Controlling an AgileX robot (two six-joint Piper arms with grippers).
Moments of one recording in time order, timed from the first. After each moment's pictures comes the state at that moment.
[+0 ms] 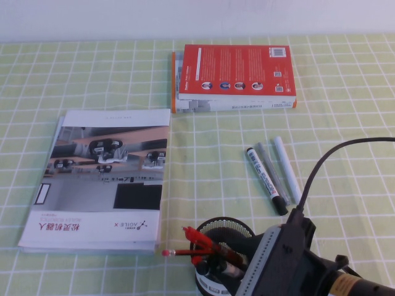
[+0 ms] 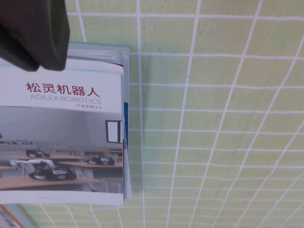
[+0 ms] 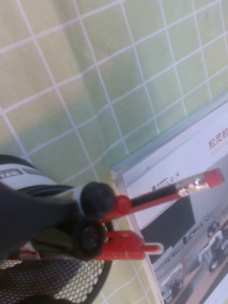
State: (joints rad) right arm 1.15 1.29 -0.49 0.57 -0.32 -0.70; left arm 0.00 -0.02 0.03 -0.11 0.39 0.14
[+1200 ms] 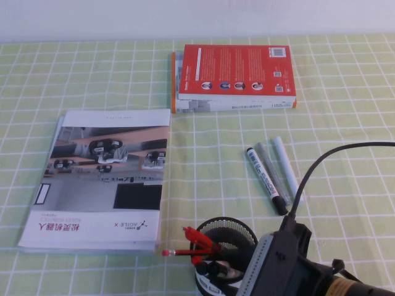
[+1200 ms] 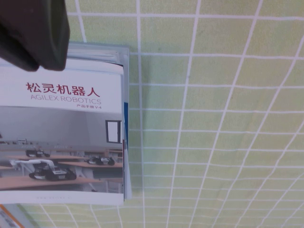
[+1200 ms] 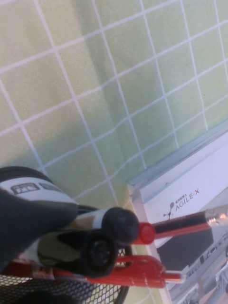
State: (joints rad) right arm 1.15 1.31 -0.49 0.55 -0.28 -0.70; left arm 0.00 -0.02 0.03 -0.11 0.39 0.14
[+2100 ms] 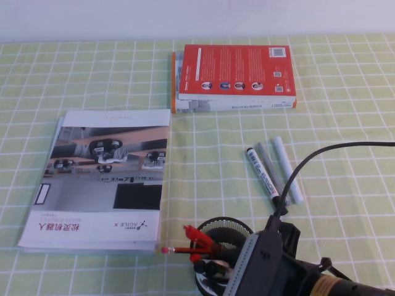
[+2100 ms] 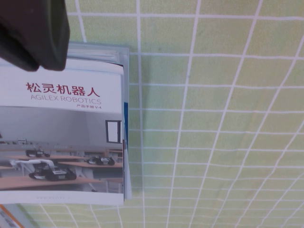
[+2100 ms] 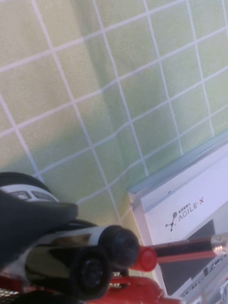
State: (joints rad) right arm 1.15 1.36 -0.53 0.54 -0.27 -0.70; left arm 0.00 -0.02 0.03 -0.11 0.39 0.14
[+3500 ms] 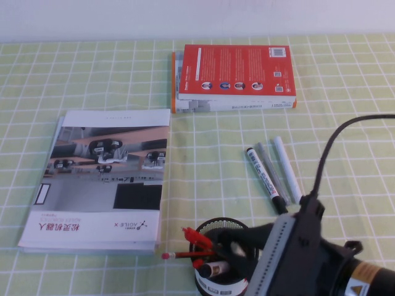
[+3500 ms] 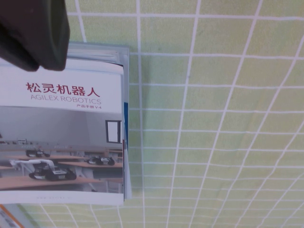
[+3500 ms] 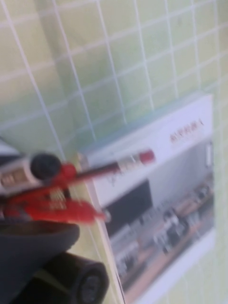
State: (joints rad) right arm 1.15 1.20 -0.53 0.68 -0.27 -0.91; left arm 0.00 -0.02 0.03 -0.11 0.39 0.14
